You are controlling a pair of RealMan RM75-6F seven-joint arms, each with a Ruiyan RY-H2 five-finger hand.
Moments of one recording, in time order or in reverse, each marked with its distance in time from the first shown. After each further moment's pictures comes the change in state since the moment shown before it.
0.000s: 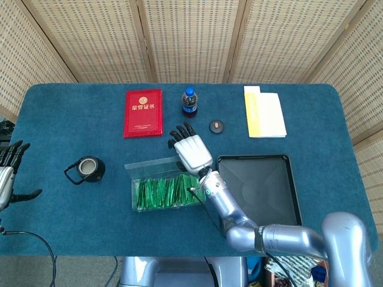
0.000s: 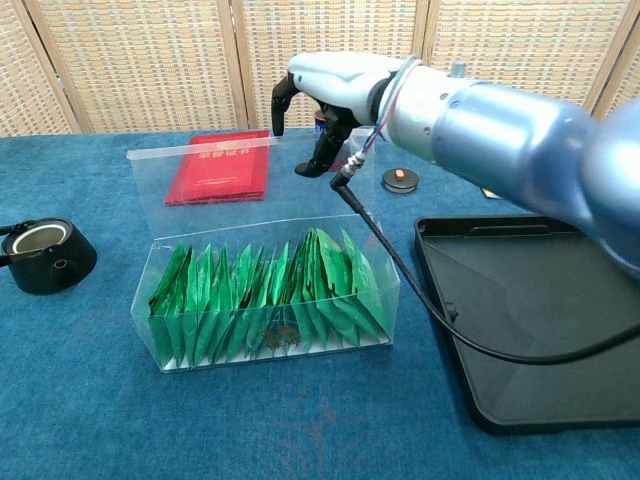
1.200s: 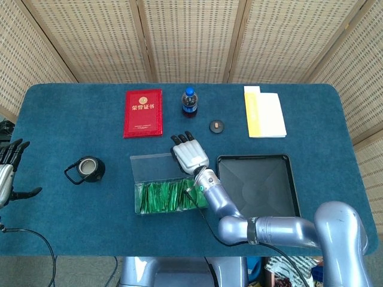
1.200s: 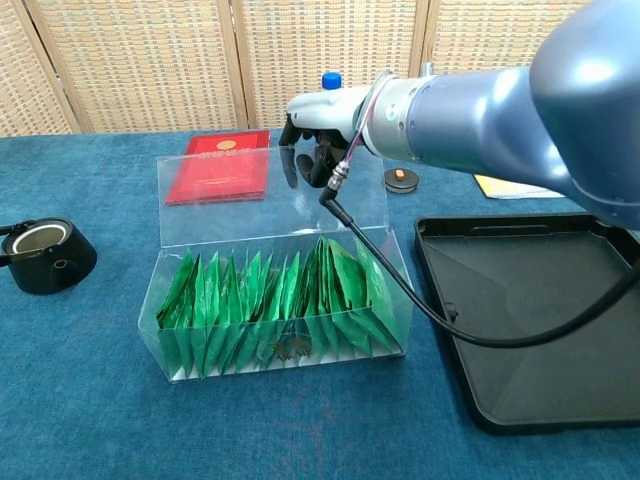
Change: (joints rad) left arm -0.016 0.003 -0.003 0.010 -0.020 -0.020 -0.013; right arm 0.148 0.073 -0.025 -0.052 0.413 -0.065 -0.122
